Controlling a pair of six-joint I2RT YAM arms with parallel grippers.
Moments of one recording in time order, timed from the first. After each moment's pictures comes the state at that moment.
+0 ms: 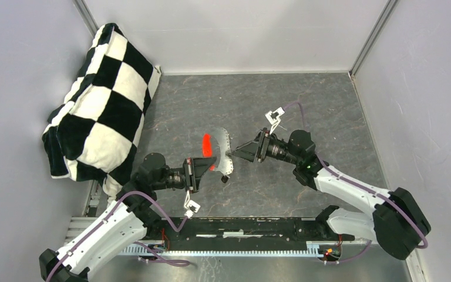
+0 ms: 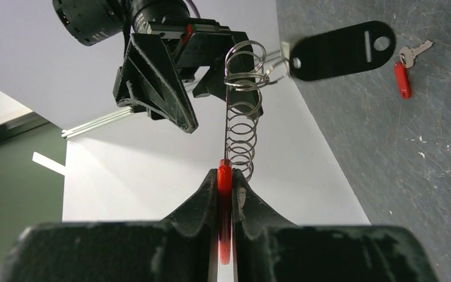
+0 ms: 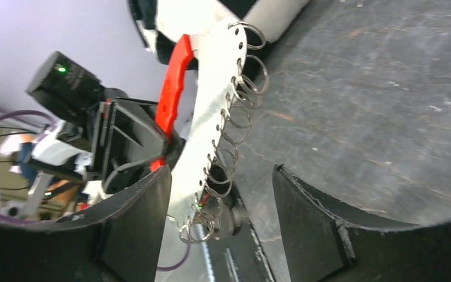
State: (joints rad) left arm -0.65 0.55 0.43 -0.12 0.69 2.03; right arm 0.66 1.12 0.56 0.52 -0.53 0.82
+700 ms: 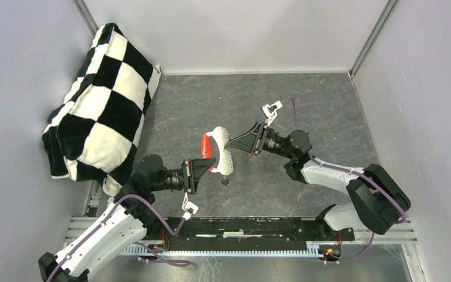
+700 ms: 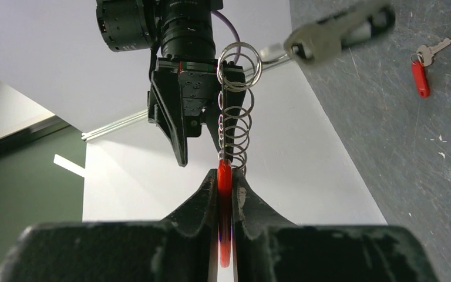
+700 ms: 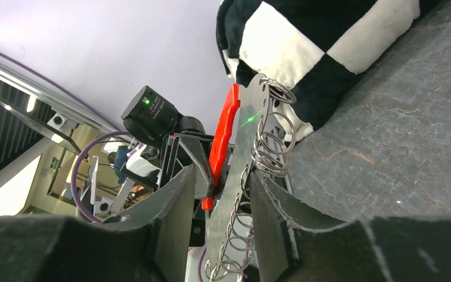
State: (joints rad) left arm -0.65 0.53 0.43 -0.13 0.72 2.06; right arm 0.65 1.37 0.55 1.11 -0.64 1.17
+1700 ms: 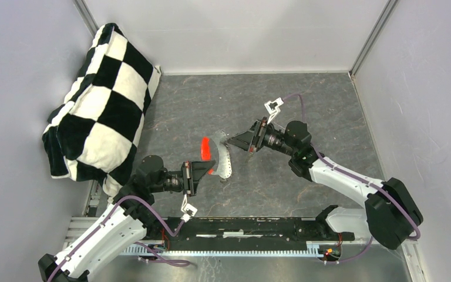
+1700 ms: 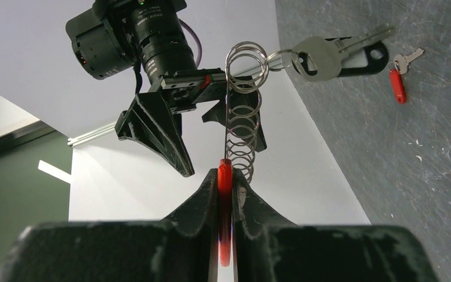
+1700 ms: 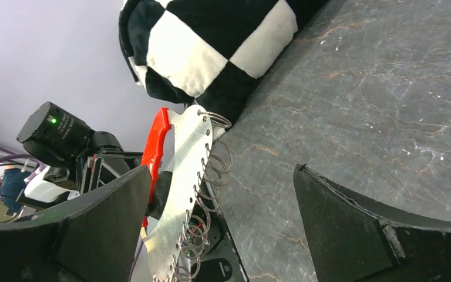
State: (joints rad) left arm -0.65 0.51 0.43 -0.19 0.72 2.07; right arm 0.63 1.24 0.65 0.58 -0.49 0.82
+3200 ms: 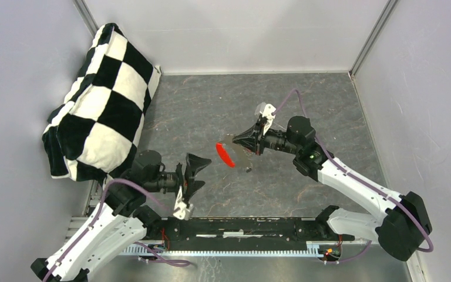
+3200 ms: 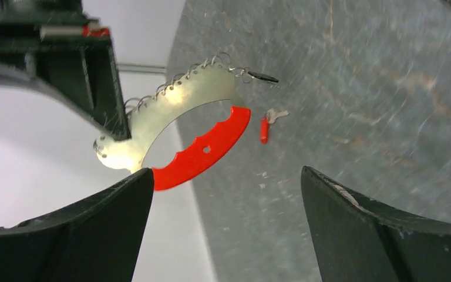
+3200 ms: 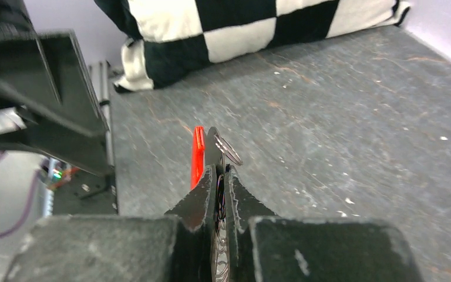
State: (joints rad) left arm -0.65 0.53 0.63 -0.61 0.71 1.67; right arm 0.67 1.14 0.77 0.34 -0.57 0.14
